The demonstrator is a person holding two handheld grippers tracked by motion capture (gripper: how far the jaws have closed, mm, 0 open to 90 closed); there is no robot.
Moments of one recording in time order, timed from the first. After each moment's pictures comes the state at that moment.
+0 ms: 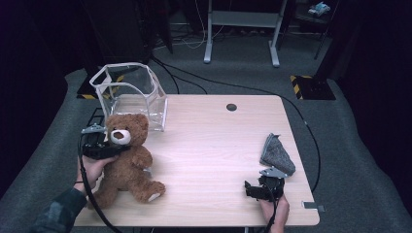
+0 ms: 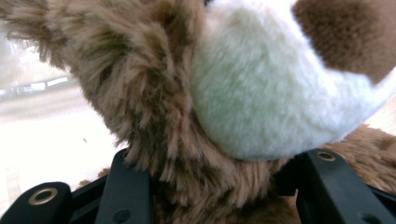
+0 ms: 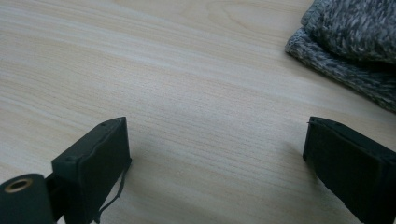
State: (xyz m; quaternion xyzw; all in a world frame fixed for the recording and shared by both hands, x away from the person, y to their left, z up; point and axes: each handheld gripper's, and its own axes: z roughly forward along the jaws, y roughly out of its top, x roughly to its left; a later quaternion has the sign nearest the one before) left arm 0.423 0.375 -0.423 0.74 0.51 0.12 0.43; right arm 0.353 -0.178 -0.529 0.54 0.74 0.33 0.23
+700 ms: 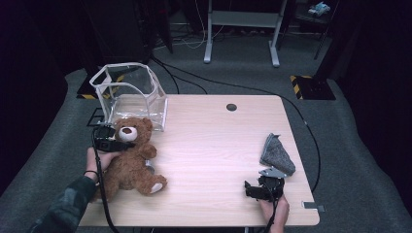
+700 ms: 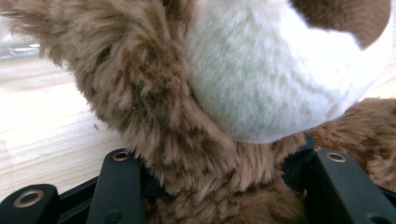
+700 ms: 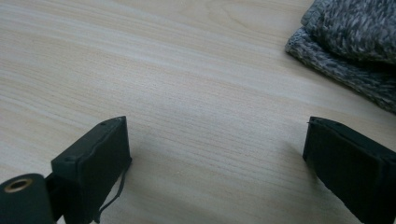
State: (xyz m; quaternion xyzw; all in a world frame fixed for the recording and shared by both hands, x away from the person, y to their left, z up) left arm 0.474 0.372 -0.455 0.76 0.55 0.08 0.34; right arm 0.353 -0.177 -0.530 0.54 0.74 0.33 0.23
